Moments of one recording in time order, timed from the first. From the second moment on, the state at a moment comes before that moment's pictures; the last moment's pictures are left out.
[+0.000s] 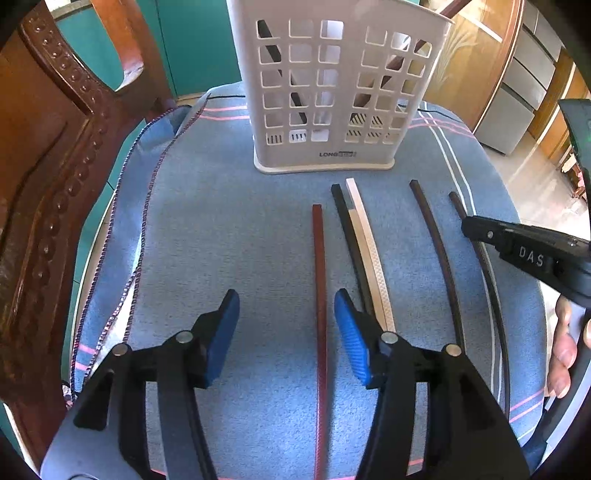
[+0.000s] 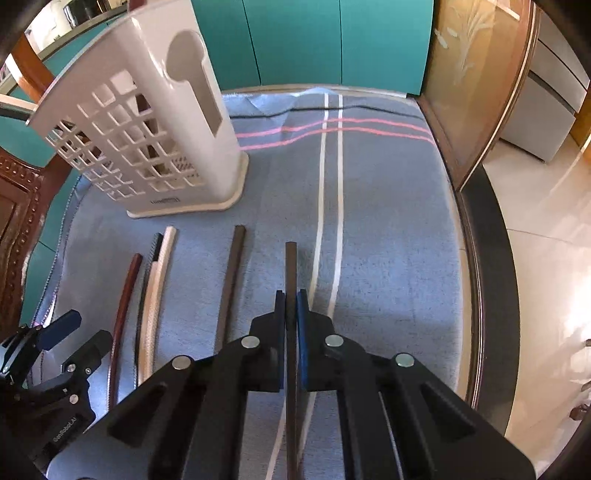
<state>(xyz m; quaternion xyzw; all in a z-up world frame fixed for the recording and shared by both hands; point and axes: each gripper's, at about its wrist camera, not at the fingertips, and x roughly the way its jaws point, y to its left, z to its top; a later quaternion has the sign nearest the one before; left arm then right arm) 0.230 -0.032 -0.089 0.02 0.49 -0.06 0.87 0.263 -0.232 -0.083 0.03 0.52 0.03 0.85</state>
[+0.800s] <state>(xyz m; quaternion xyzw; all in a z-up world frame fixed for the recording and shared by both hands) 0.247 -0.045 -0.106 0.03 0.50 -0.05 0.86 0.271 -0.227 -0.082 0.02 0.51 0.05 0.86</state>
